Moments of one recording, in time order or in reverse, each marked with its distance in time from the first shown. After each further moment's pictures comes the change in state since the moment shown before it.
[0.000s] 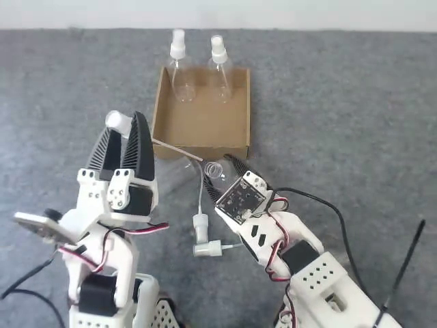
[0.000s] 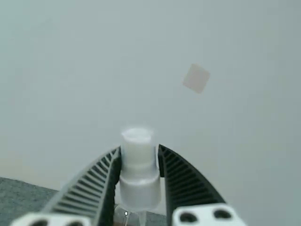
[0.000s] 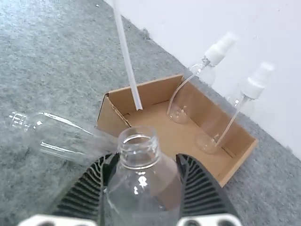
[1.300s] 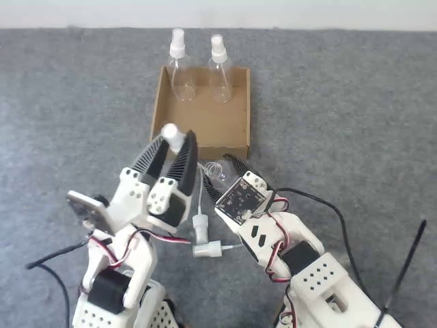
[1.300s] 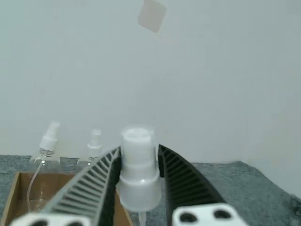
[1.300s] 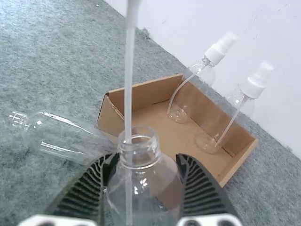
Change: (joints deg) left arm 14.5 0.0 4.8 3.2 -6.3; right arm 0.0 0.0 0.0 0.0 0.0
